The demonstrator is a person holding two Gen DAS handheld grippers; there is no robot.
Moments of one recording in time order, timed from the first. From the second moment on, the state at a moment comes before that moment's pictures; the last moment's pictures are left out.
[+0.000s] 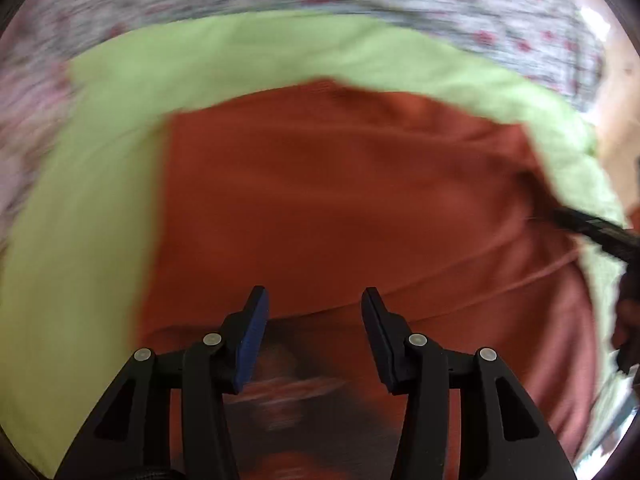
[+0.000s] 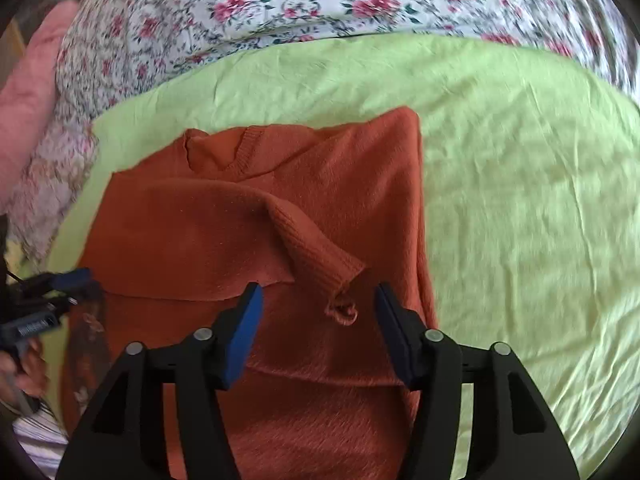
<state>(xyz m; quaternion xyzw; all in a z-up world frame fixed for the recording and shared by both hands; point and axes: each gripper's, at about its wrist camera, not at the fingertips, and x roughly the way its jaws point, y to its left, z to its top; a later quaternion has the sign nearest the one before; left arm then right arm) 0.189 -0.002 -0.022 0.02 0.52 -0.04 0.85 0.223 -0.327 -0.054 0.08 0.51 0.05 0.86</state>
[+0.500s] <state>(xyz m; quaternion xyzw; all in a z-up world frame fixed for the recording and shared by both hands) 0.196 0.076 -0.054 -0.02 0.53 0.08 0.84 0.234 -0.366 0.014 0.23 0.44 0.12 0.86</state>
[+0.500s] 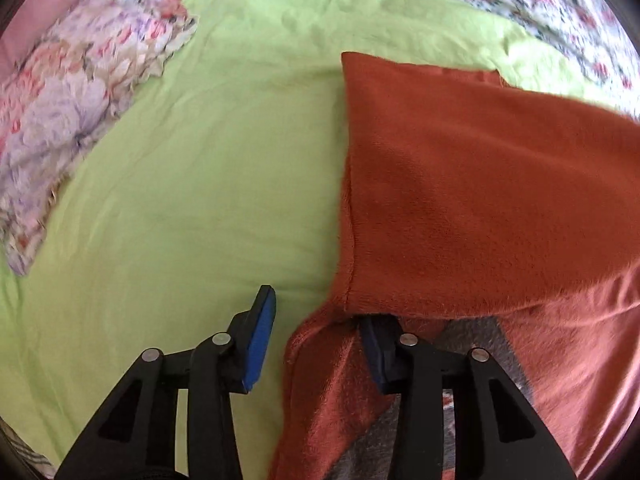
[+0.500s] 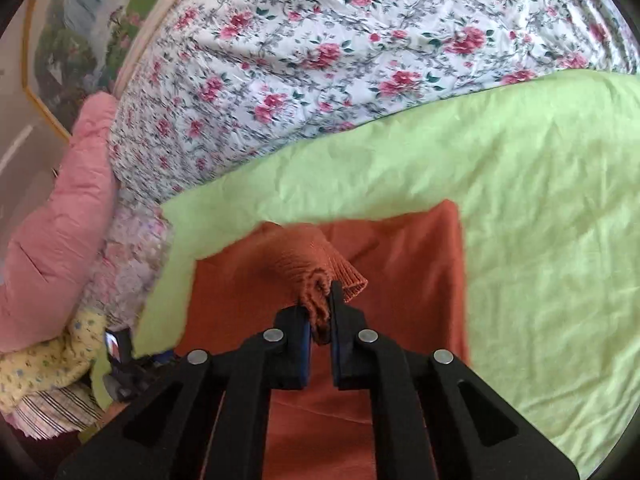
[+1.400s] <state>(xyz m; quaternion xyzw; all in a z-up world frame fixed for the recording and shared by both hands) 0.221 0.095 -0.009 -0.13 0.53 -0.05 0.84 0.248 -0.376 -0.023 0.17 0.51 0.02 0.84</state>
